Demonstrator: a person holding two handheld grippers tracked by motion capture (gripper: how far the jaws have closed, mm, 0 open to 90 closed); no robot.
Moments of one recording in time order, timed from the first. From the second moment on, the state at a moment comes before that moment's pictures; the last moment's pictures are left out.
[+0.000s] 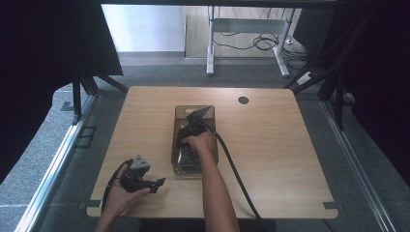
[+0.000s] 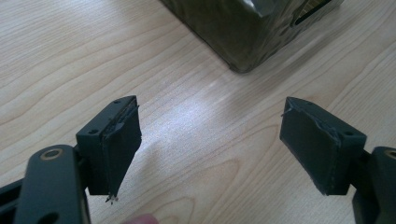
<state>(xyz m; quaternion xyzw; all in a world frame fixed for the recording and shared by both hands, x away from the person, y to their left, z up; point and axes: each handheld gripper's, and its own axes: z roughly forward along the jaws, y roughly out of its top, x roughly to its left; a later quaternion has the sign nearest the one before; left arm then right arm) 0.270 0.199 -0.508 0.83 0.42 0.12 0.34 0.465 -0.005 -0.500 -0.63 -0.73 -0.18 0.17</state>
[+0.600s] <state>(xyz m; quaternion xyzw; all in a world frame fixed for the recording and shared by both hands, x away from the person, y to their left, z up) 0.271 0.197 -0.509 0.83 0.42 0.11 0.34 0.461 -0.005 -0.493 -0.63 -0.74 -0.18 0.15</state>
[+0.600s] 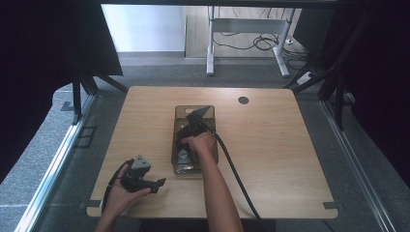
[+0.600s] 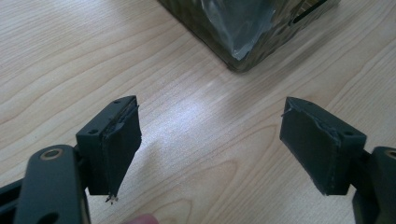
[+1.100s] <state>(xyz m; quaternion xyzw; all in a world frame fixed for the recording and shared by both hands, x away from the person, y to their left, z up) 0.272 0.197 -0.510 0.84 0.42 0.12 0.33 0.456 -0.022 -0.454 -0.59 -0.77 -0.20 0.10</state>
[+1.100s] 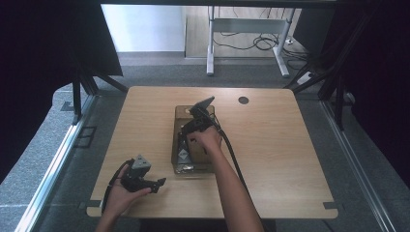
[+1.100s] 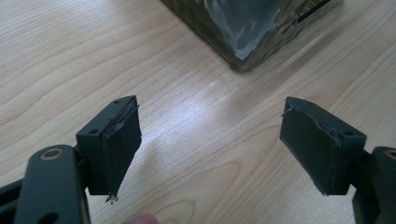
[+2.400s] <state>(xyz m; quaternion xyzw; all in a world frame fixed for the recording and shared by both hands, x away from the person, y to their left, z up) 0.271 0.195 -0.516 0.84 0.43 0.13 0.31 0.352 -0.157 -0.434 -0.38 -0.86 -0.34 -0.02</state>
